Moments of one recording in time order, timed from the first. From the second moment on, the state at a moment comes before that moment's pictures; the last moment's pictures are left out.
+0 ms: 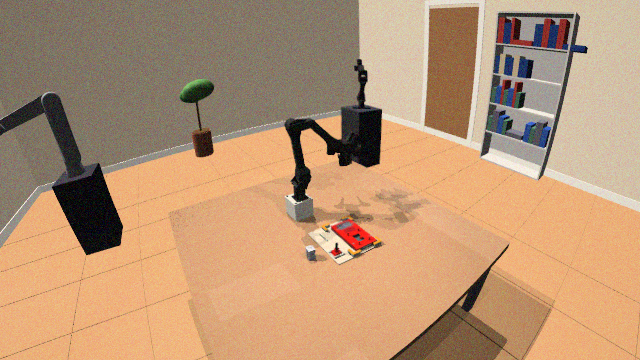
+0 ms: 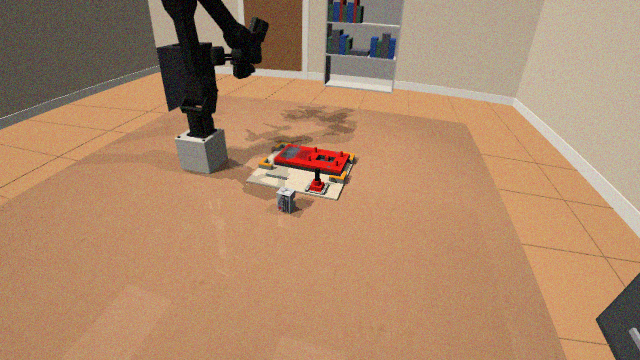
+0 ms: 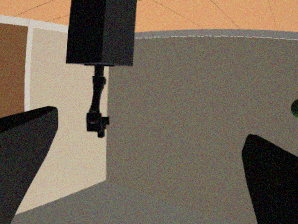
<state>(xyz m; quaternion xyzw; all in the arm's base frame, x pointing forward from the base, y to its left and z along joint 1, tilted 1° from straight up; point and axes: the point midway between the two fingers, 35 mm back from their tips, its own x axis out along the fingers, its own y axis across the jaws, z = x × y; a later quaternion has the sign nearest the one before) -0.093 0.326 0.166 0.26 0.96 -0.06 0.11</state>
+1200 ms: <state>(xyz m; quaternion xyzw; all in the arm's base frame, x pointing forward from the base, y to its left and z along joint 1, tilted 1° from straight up) 0.175 0.317 0.111 0.56 0.75 -0.11 0.33</state>
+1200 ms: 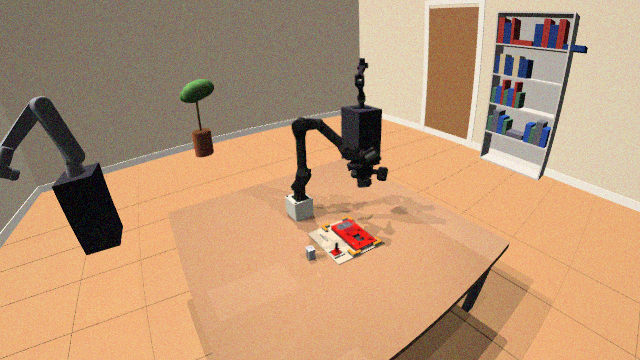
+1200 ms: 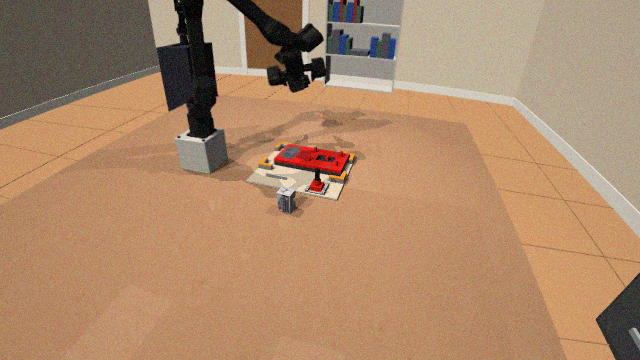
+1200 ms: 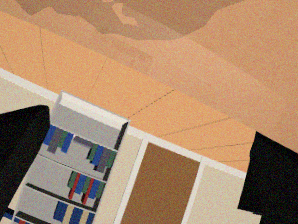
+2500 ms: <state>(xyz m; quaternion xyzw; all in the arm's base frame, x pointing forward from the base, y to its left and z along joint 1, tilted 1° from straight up) 0.316 -0.121 0.062 0.54 0.46 -0.51 0.49</state>
